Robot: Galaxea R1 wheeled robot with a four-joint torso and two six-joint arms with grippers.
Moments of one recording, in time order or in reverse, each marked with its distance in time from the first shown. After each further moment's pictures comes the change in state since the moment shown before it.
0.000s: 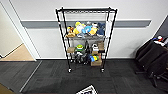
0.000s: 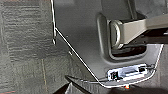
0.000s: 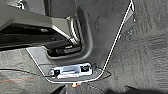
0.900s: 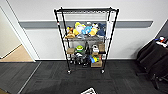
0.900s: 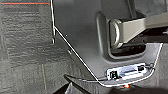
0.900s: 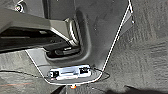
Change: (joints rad) left arm 0.001 -0.005 0.013 0.000 0.003 -0.001; right arm 0.006 -0.010 0.006 0.001 0.000 0.000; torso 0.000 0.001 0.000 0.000
